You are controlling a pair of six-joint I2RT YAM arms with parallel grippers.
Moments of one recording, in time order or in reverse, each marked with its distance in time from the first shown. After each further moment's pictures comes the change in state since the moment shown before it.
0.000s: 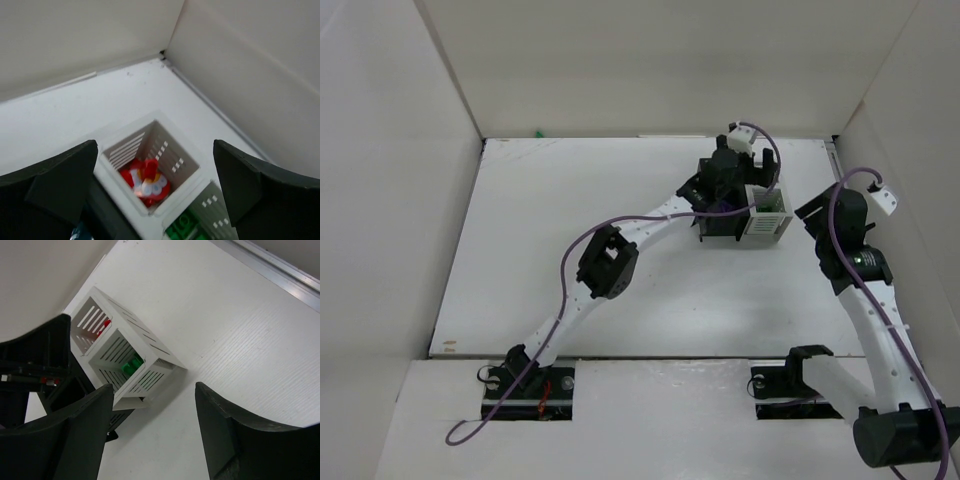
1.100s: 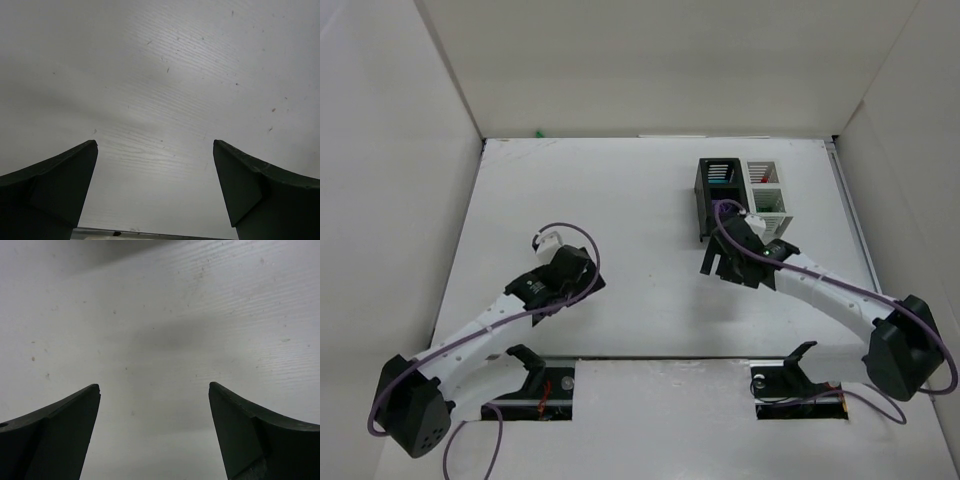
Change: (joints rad) left arm 0.226 -1.685 -1.813 -0.887 -0.246 -0.690; right arm 0.572 0.356 -0.095 -0.086 -0.188 0.076
